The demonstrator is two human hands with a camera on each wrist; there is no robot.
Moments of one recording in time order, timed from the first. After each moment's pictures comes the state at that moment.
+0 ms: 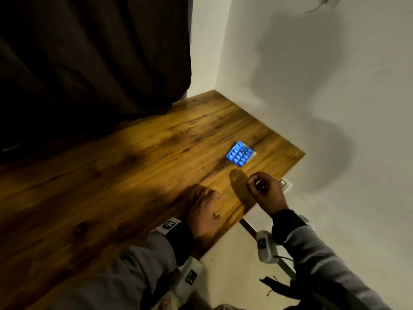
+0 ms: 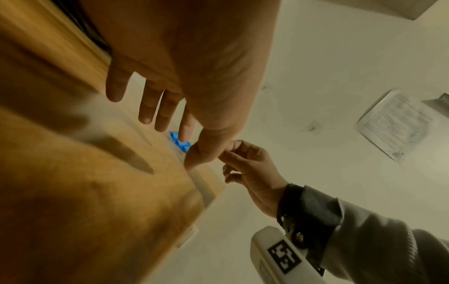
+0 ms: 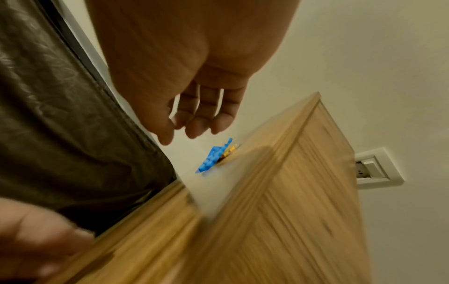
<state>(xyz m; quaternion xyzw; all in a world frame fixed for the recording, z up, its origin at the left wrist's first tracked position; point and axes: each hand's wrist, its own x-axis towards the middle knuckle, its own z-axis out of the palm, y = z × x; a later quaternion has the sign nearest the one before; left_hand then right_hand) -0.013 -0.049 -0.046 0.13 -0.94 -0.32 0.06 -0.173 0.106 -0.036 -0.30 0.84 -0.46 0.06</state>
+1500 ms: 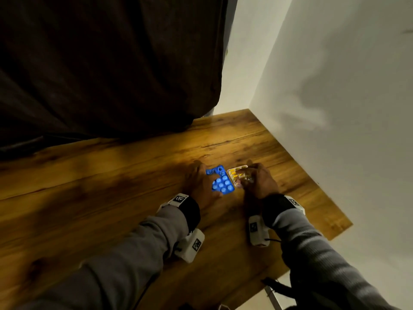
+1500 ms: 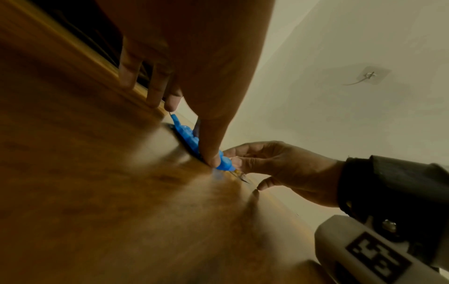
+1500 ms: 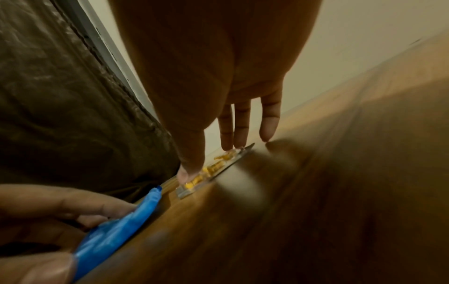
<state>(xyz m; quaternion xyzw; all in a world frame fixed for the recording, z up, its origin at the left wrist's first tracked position) -0.191 -0.173 -0.051 0.30 -0.91 -0.26 0.04 -0.367 -0.052 -0.050 -0.42 0.87 -0.23 0.15</state>
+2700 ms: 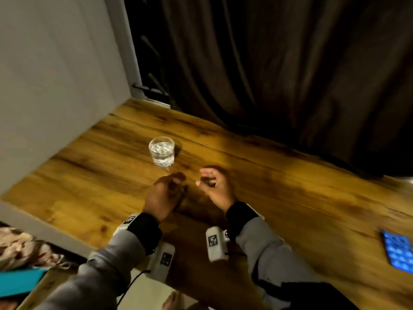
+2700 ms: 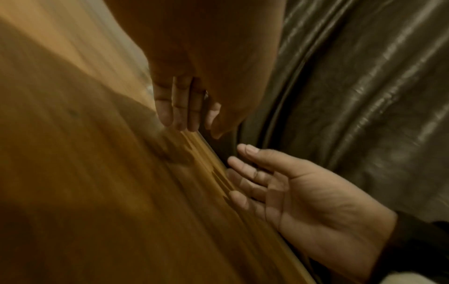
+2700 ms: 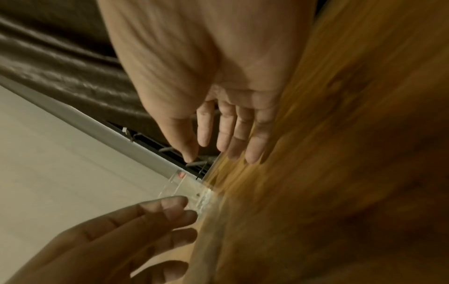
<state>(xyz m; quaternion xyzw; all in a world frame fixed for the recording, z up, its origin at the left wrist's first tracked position) 0.316 -0.177 -0.031 0.60 -0.64 -0.30 0.38 0.142 -0.220 -0.029 -0.61 0.53 -0.33 0.49</state>
